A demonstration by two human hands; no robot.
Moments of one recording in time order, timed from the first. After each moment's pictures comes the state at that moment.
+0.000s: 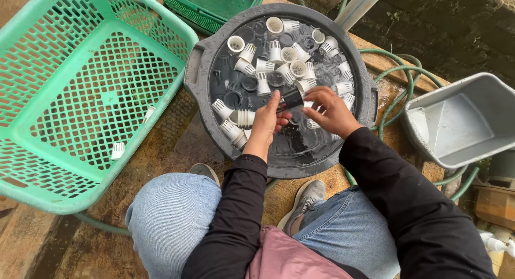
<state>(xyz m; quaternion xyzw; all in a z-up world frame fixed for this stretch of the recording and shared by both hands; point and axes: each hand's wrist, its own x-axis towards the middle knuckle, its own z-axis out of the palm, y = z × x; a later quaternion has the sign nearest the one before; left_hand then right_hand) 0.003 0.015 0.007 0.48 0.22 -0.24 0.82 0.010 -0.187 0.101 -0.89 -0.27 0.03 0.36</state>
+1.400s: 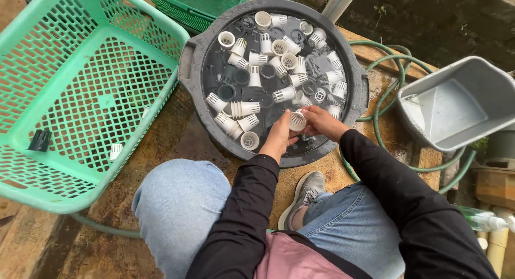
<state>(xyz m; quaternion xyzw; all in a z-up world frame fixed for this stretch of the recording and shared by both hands) -0.050 -0.054 -0.046 0.46 0.24 -0.33 0.79 -0.028 -0.229 0.014 -0.77 0.13 0.34 0.52</state>
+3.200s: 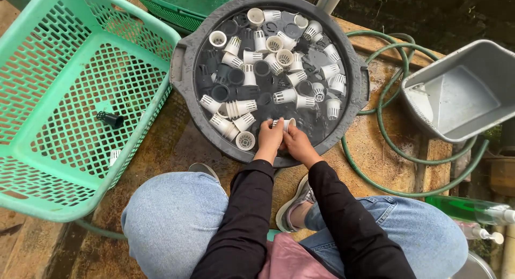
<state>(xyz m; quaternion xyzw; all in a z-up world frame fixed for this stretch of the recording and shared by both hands) -0.067 -0.050 -0.080 0.65 0.28 -0.20 0.68 -0.099 -0.174 -0.089 -0.78 0.06 0.16 0.60</state>
